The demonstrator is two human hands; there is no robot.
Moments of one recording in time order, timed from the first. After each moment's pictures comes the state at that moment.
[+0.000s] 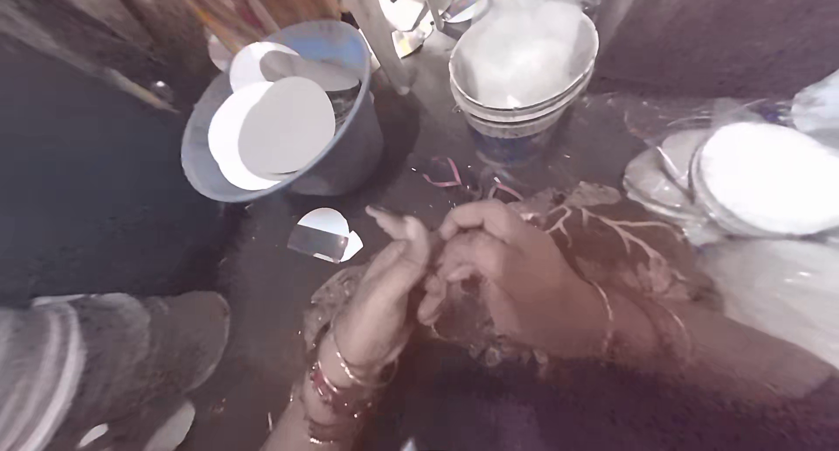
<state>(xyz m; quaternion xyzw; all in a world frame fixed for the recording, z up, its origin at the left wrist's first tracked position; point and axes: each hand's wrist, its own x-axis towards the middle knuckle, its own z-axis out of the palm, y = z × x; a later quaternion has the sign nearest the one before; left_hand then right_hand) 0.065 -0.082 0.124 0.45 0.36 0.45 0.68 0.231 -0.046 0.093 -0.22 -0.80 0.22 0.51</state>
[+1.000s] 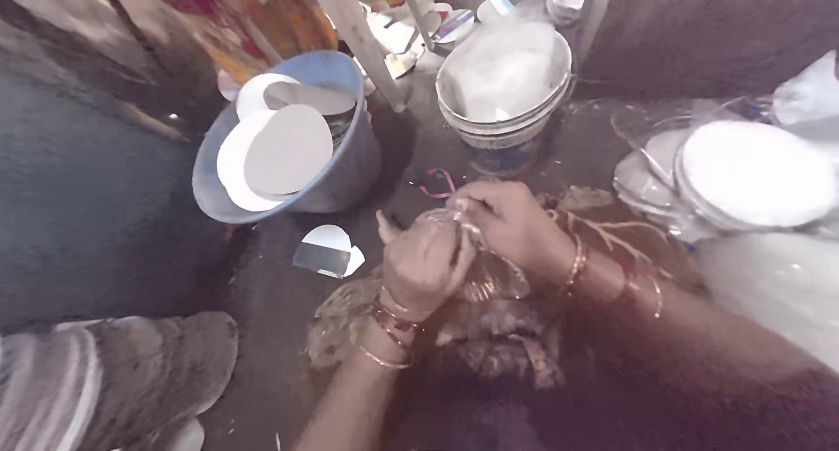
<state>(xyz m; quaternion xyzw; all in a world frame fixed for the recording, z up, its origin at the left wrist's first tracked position) 0.091 -0.040 0.064 0.77 0.45 0.39 -0.23 0.256 -0.001 0.097 -0.43 -0.73 0.42 0.32</state>
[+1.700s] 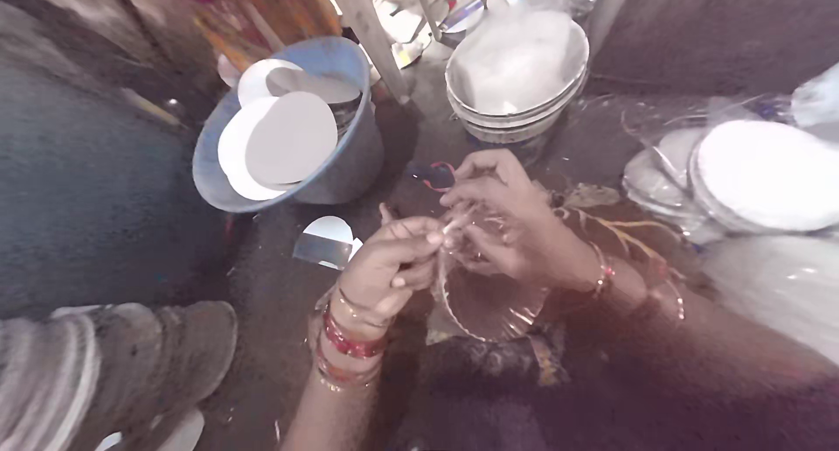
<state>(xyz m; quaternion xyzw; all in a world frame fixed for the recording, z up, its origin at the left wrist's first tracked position) 0.042 -0.048 0.105 0.38 0.30 0.40 0.77 0.249 -0.002 0.080 -0.24 -0.81 0.26 0.47</state>
